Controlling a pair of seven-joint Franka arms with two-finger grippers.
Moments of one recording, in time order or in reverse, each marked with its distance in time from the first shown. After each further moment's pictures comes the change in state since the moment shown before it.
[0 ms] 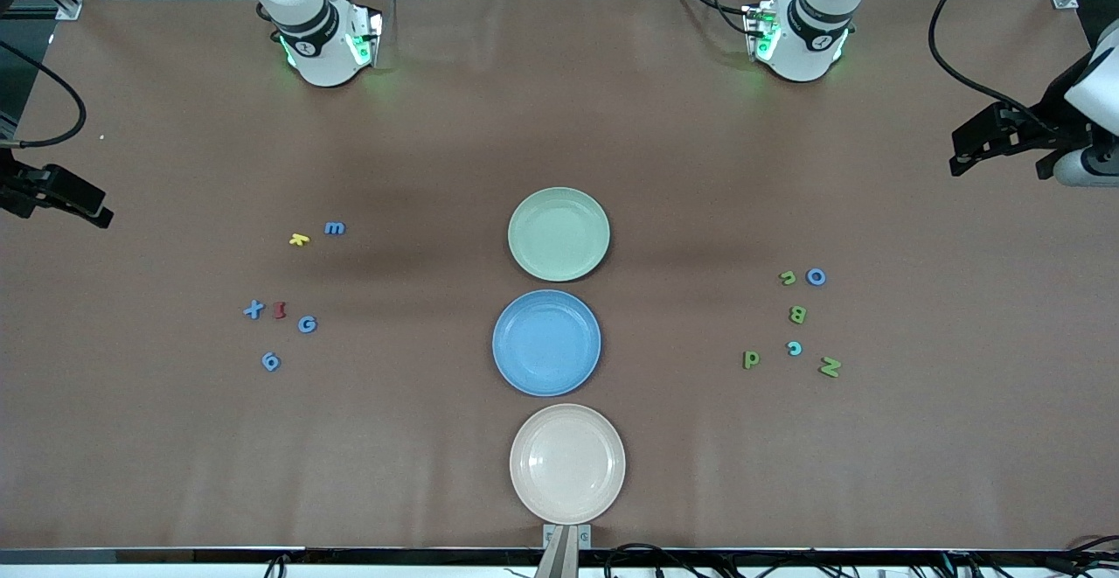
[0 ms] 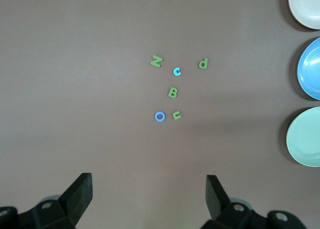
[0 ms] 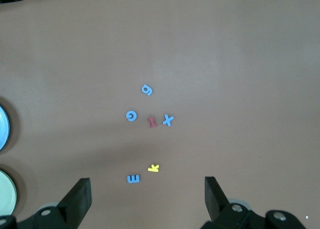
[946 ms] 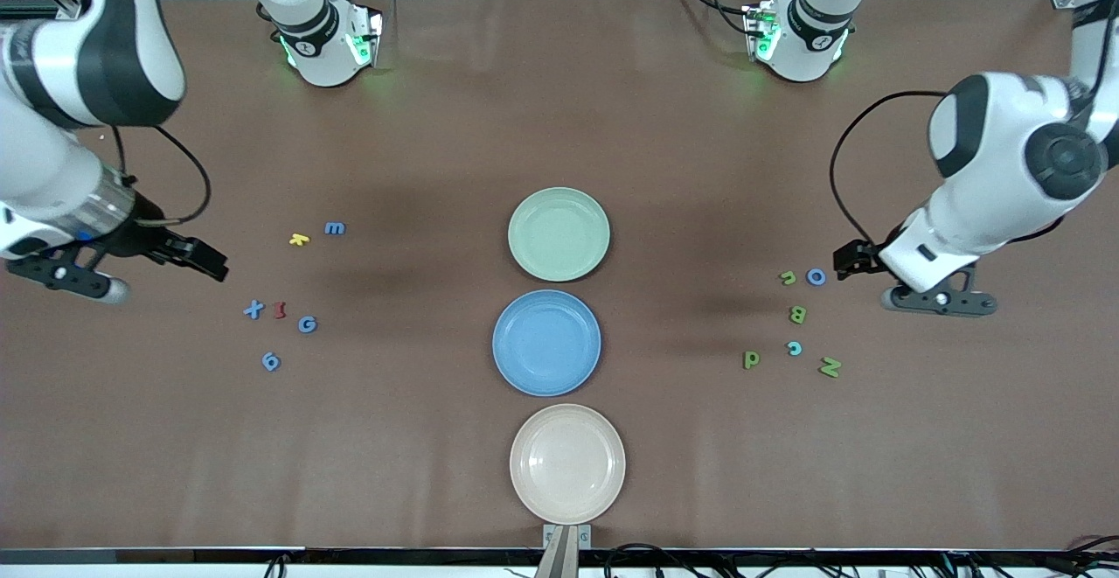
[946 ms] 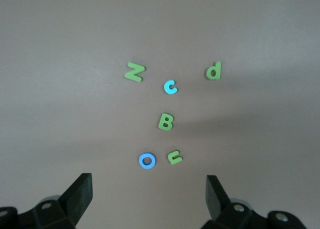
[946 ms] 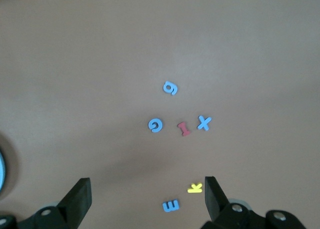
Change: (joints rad) left arm -0.021 0.158 -0.016 -0.449 0.023 0.599 0.005; right arm 0.006 0.029 0.096 -0.345 0.005 0.380 0.278
